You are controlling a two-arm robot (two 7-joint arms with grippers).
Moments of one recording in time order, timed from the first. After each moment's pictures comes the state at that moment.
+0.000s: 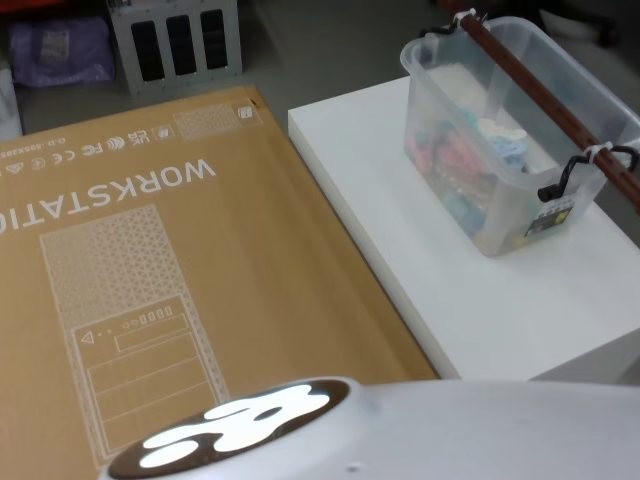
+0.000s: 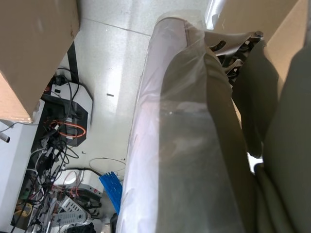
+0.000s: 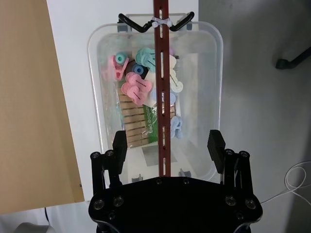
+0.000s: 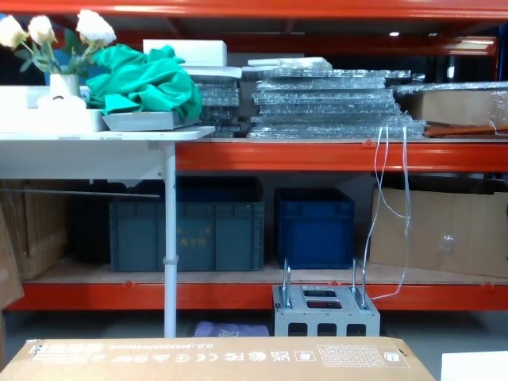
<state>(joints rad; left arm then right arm) -1.47 0.98 1.56 -0.90 0.05 0.15 -1.47 1.39 0.95 -1.10 -1.35 -0.43 0.27 1.62</state>
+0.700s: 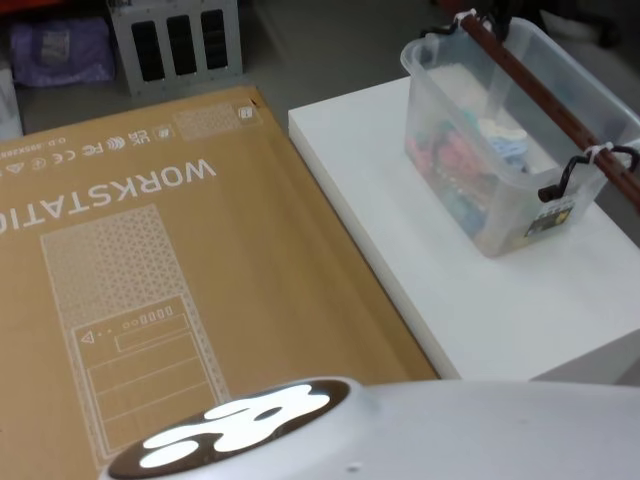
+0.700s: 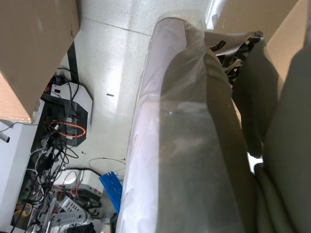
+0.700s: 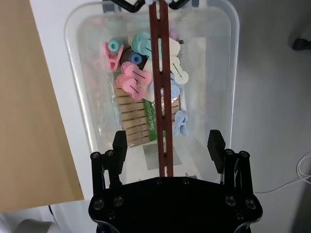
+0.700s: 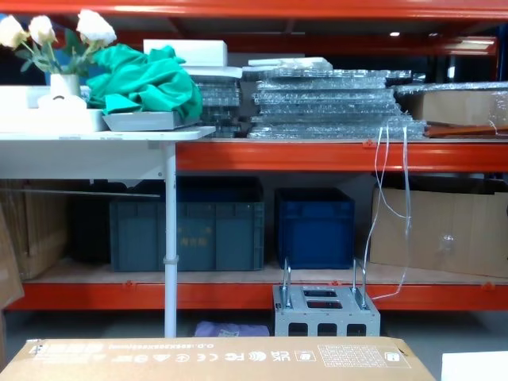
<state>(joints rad) -1.47 0.98 1.56 -0.90 0.05 0.15 -1.47 1.31 0.93 -1.09 -1.27 -0.41 0.25 1.59</state>
